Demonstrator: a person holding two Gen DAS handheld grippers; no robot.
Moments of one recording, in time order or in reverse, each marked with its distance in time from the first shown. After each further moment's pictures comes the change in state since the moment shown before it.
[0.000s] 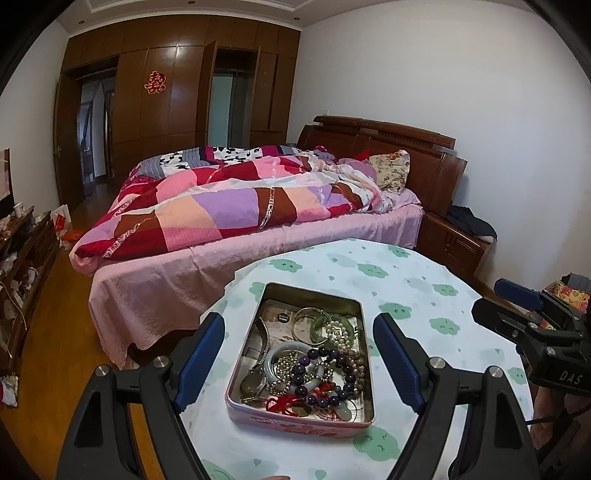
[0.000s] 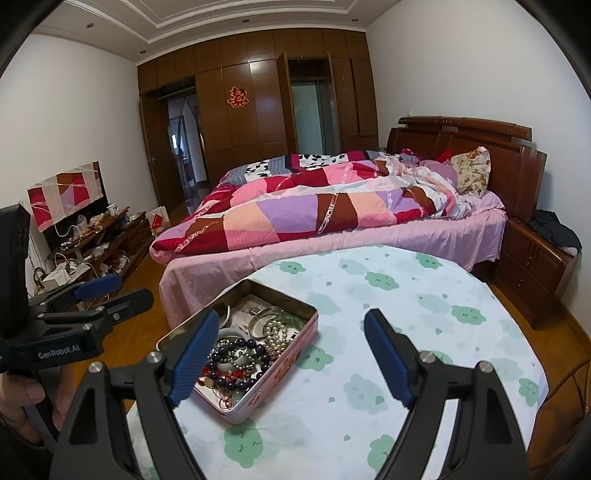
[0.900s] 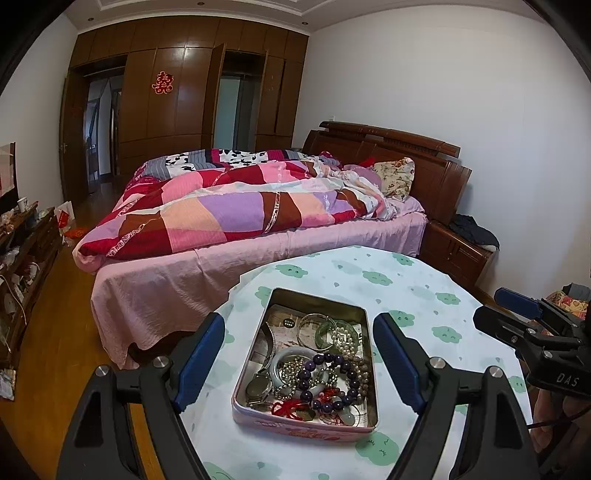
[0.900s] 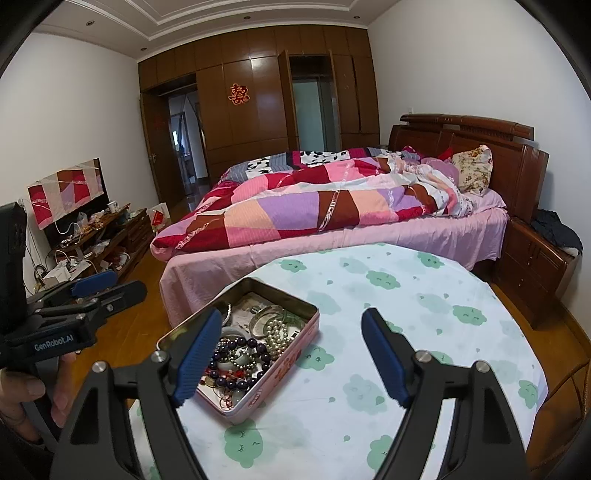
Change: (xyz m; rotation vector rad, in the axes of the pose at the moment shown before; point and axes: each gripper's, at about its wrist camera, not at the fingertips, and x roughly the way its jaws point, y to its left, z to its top) left arm -0.002 0.005 0.005 -0.019 -0.017 0.019; right arm 0.001 -0.001 -0.001 0.001 0.006 0.001
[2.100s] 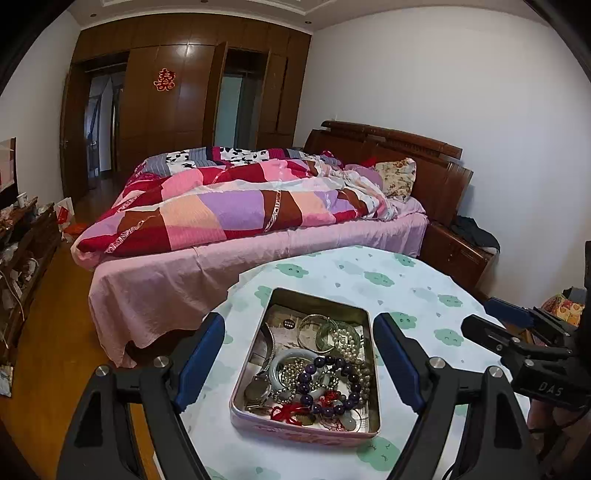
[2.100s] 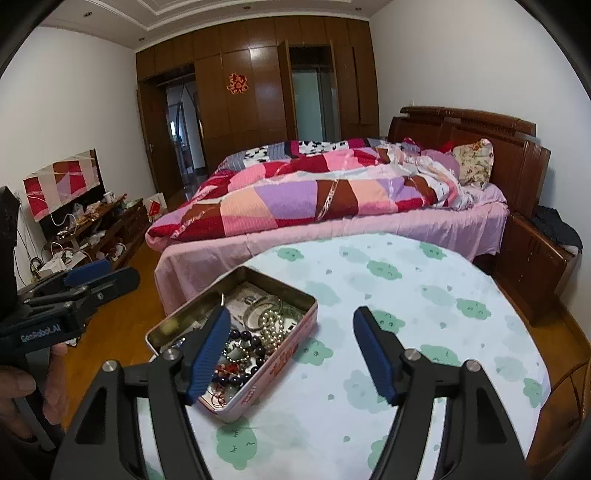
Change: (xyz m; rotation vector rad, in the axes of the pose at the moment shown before) left arm 0.008 0.005 0.004 -0.020 0.000 -0.008; right arm 0.015 0.003 0.000 -0.009 0.036 -0.008
